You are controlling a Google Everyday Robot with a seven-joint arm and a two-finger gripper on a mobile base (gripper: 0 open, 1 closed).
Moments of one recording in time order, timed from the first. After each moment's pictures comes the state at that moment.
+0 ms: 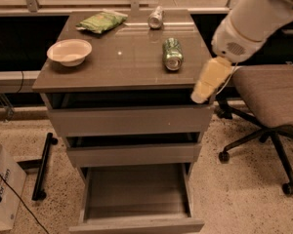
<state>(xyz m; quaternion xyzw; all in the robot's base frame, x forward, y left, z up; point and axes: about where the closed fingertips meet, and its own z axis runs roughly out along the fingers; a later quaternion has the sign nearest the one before) 0.558 -0.163 0.927 -0.54 0.81 0.00 0.22</state>
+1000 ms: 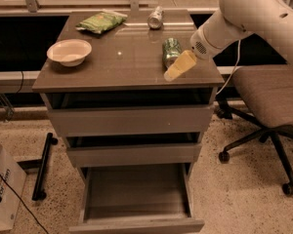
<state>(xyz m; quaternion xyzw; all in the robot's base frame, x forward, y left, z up) 0.690 -0.139 0.872 -0.39 0.87 0.05 0.31</state>
